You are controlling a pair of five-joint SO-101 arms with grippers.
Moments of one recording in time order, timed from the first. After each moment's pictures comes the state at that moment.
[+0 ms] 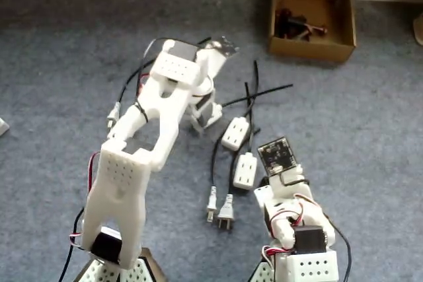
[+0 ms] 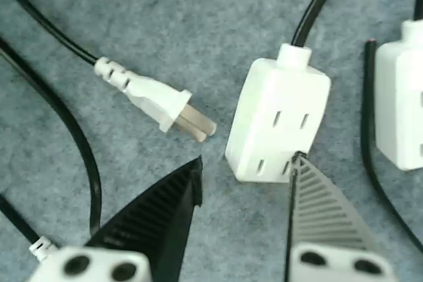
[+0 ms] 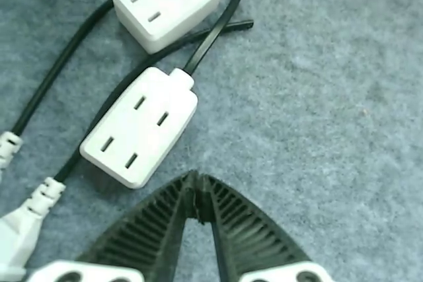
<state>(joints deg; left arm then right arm) 13.1 43.8 -38.5 90.5 -15.1 -8.7 -103.4 95.5 63.9 21.2</state>
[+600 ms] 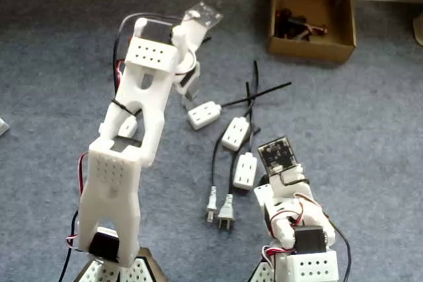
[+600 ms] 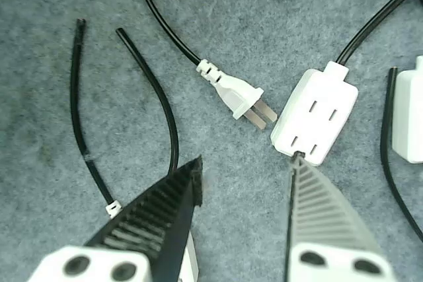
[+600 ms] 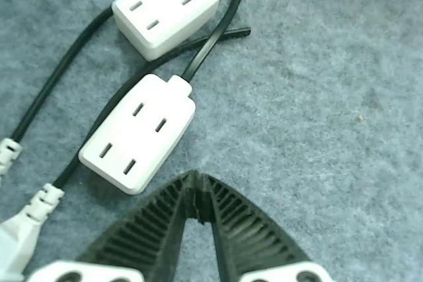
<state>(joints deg) 8.7 40.1 -54.5 99.7 -15.3 -8.7 -103.4 95.5 62.8 21.2</state>
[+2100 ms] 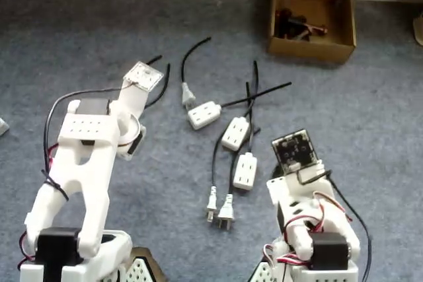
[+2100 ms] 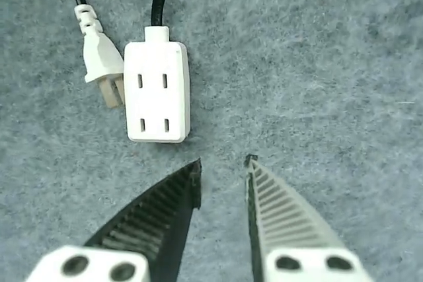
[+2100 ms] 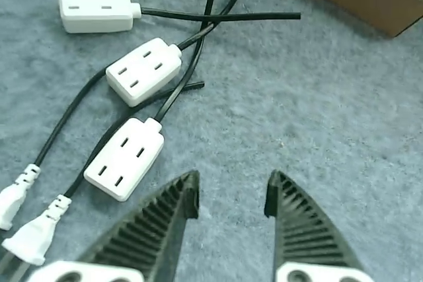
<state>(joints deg) -5.2 -18.4 37.2 69.1 -20.0 -5.3 -90.5 66.9 74.8 24.4</state>
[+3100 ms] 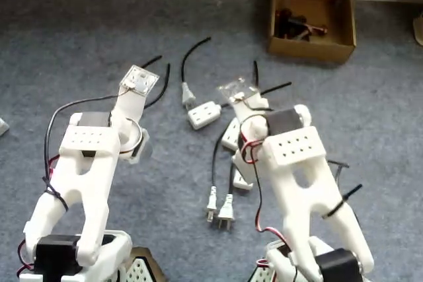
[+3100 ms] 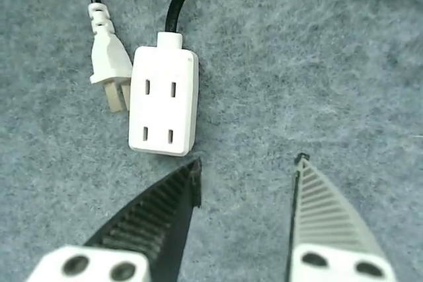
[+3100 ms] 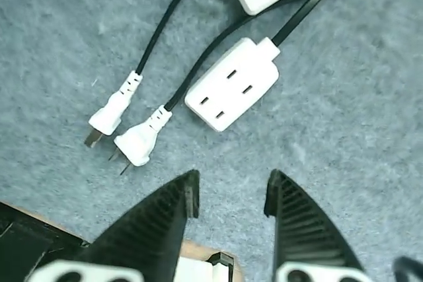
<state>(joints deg) -5.8 -20.7 44.1 59.1 -16.0 -22.1 -23.0 28.1 89.9 16.8</state>
